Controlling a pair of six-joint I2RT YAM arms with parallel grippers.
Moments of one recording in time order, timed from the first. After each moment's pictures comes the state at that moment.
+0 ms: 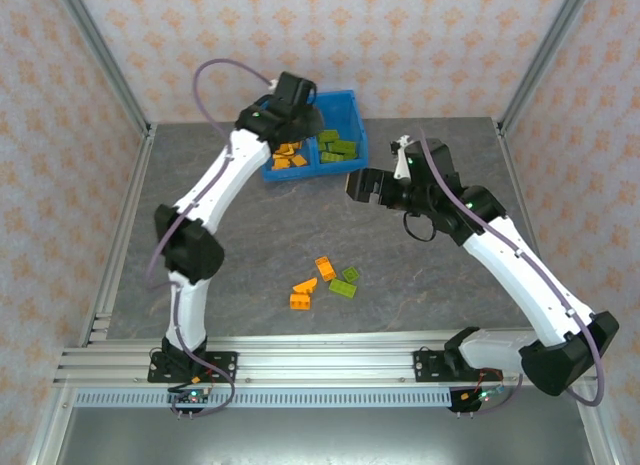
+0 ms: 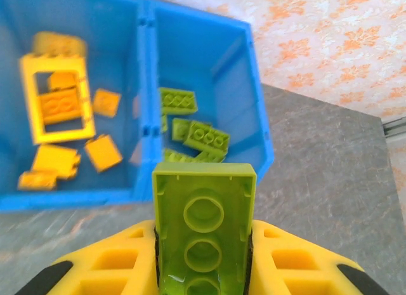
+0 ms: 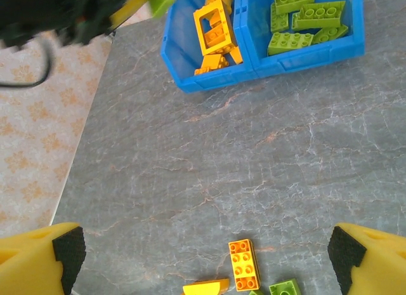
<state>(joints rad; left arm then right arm) -0.45 2.12 2.26 -0.85 -0.15 -0.67 0.55 1.21 1.33 -0.74 -0.13 0.58</state>
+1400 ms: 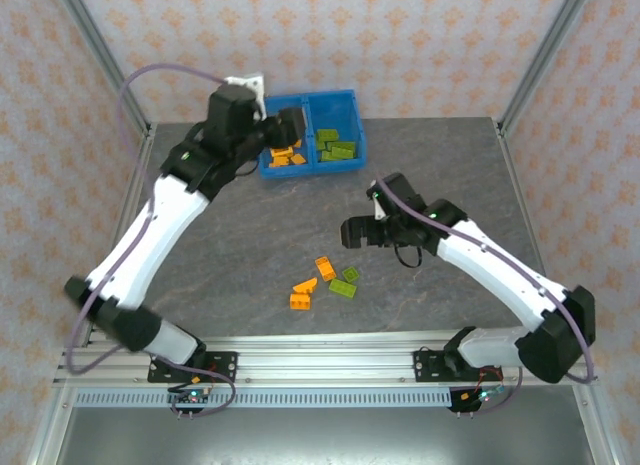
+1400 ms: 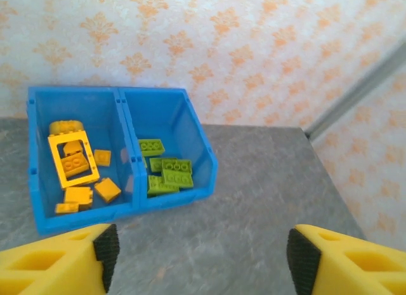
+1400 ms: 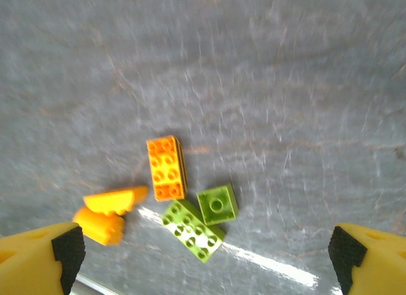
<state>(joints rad) -0.47 1.42 1.68 -0.66 -0.08 -0.43 0.68 1.31 1.13 -0.87 -0.07 0.48</state>
